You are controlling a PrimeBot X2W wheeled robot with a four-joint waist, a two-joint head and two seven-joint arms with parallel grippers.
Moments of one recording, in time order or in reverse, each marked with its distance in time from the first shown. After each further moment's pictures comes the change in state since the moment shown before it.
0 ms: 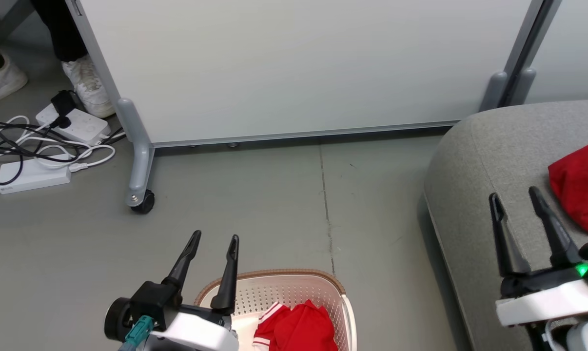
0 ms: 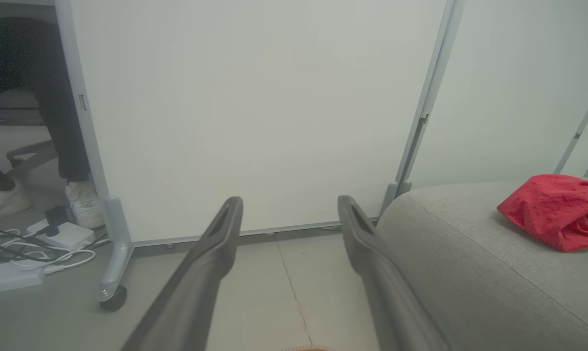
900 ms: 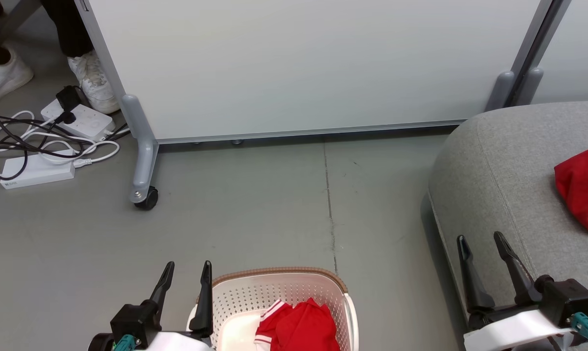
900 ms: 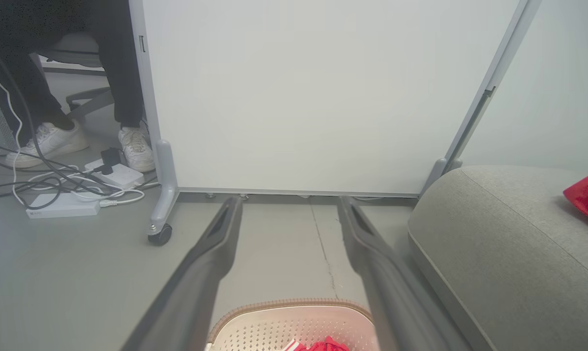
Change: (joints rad) left arm 0.065 0.000 0.075 0.074 -0.030 0.042 0.000; right arm 0.070 0.150 -0.013 0.109 -0.093 0.000 0.000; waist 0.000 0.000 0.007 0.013
